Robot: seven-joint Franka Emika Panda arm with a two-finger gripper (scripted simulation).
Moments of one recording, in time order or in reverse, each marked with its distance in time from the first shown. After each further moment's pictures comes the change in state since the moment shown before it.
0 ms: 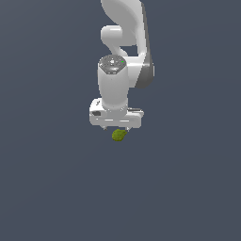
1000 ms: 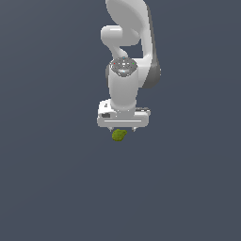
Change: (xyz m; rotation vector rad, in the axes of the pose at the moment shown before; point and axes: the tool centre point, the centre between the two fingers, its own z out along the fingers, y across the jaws) arm -0.006 -0.027 0.007 -0.003 -0.003 -0.090
